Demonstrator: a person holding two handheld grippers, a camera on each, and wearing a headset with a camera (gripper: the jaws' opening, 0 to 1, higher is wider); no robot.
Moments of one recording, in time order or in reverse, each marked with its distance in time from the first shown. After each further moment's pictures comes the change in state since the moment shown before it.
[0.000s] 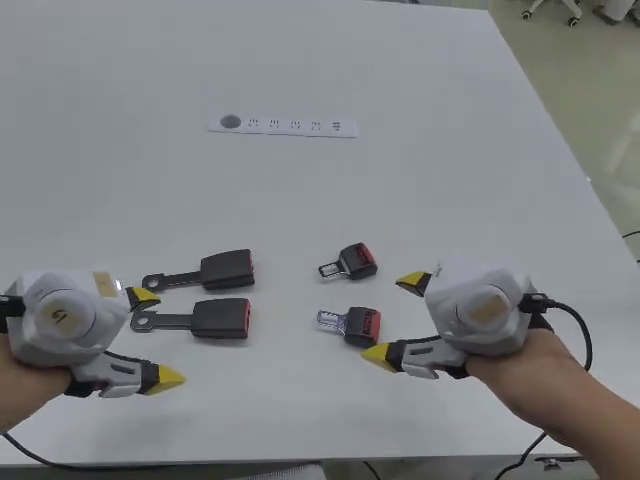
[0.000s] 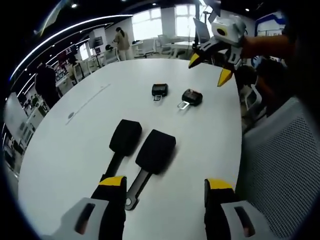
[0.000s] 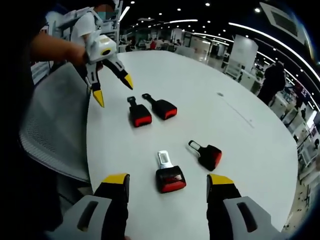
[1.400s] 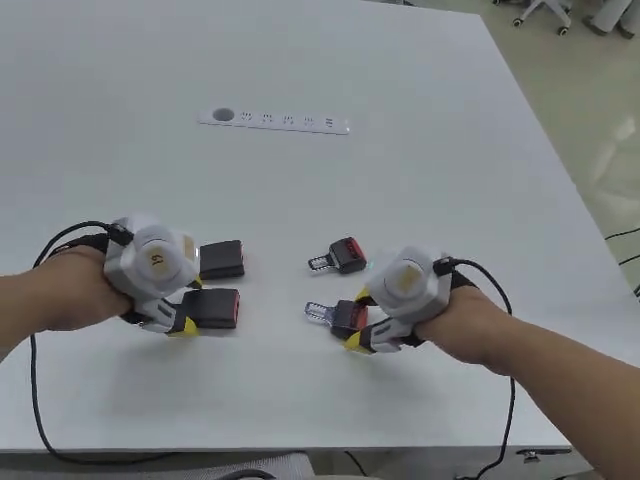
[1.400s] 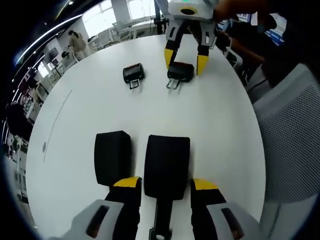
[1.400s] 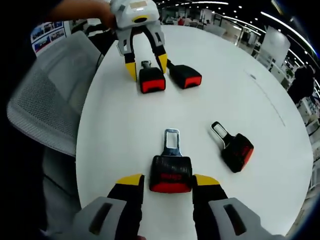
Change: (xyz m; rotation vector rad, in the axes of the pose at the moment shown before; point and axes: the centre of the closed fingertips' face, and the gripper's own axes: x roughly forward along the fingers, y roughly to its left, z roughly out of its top) left arm 0.065 0.017 0.005 0.313 0.207 -0.167; right arm 0.059 0.009 -0.040 -0.145 0.220 0.206
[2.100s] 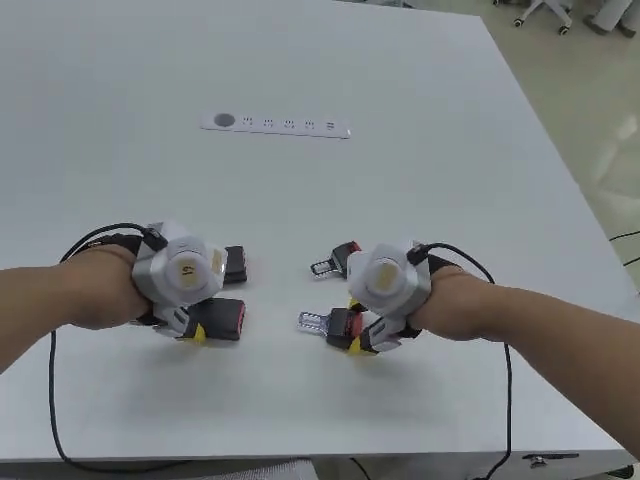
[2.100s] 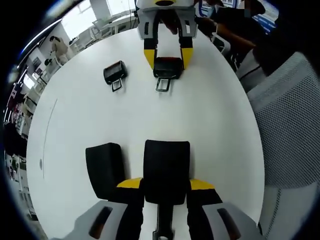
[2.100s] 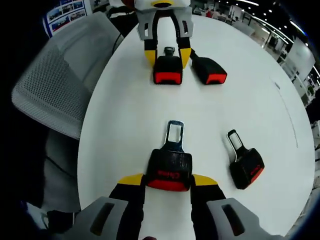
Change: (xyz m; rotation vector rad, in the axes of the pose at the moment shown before) left arm 0.004 -0.003 0.006 0.115 0.104 -0.048; right arm 0.009 0.002 0.001 -0.160 0.111 0.120
